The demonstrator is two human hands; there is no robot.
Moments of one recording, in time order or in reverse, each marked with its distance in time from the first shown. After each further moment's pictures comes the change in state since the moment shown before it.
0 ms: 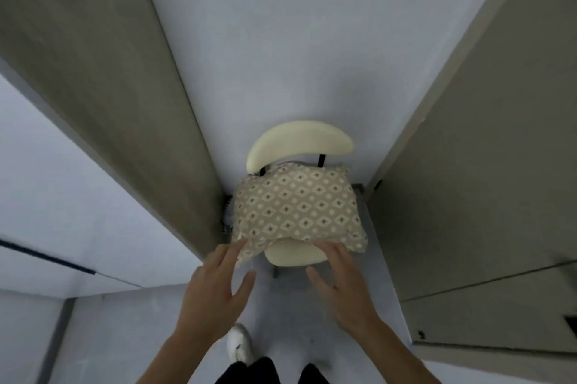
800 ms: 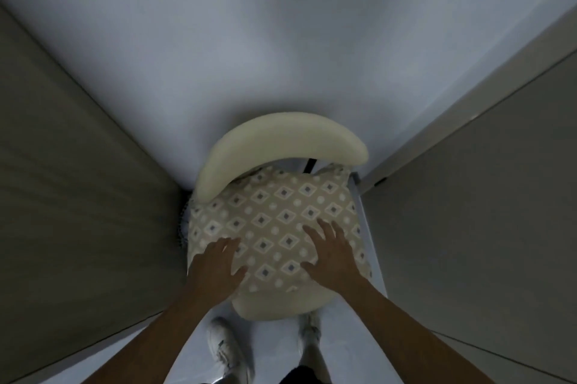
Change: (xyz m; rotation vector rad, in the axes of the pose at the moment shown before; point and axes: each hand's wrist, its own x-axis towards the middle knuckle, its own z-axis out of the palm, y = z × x) left_hand 0.338 -0.174 0.253 0.146 -0.423 -0.117; right_hand 0.347 0.247 0.055 -0.606 -0.307 0.201
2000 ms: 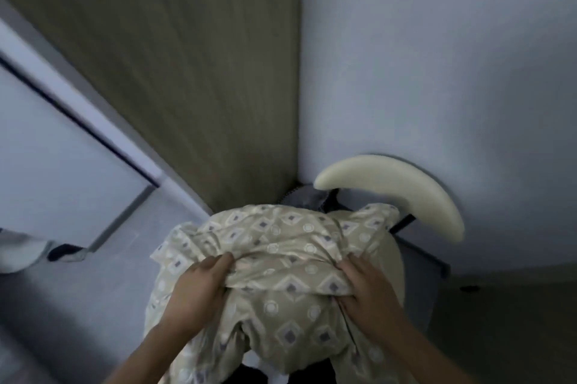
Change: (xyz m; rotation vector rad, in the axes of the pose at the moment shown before) left_hand -0.322 0.093 -0.078 -0.038 0.450 -0.440; right_hand -0.115 -0.064 -0.128 -0.050 -0.141 -0.807
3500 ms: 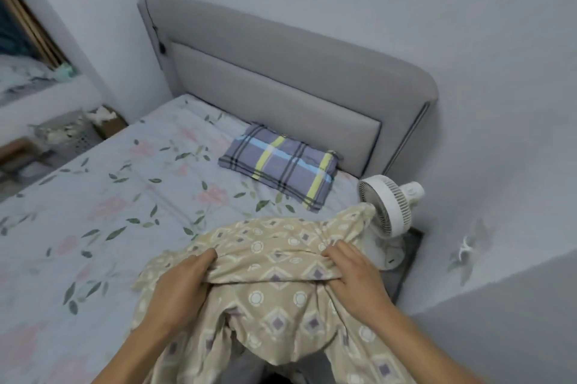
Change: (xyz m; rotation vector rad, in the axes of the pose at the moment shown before) left_hand -0.598 -0.643 -0.201 -0.196 0.702 -1.643; right_hand 0.283 -1.073 0.523 -0.163 -0.738 -1.527
